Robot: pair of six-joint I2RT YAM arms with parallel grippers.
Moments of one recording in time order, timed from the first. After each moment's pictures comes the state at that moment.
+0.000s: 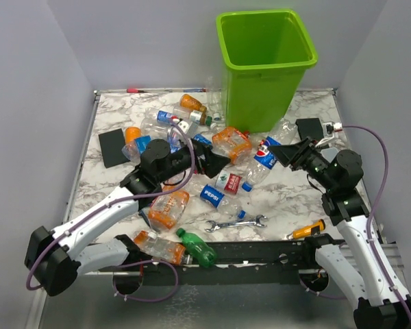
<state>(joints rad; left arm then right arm) -0.73 1.02 0.78 0.19 0.16 -0.41 0.16 0.69 0.66 0.01 -0.43 0.71</state>
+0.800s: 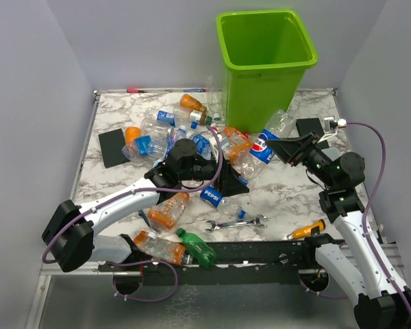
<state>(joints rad) -0.83 1.28 0.86 0.27 0.67 -0.52 0.16 0.73 0.63 0.32 -0.58 0.84</state>
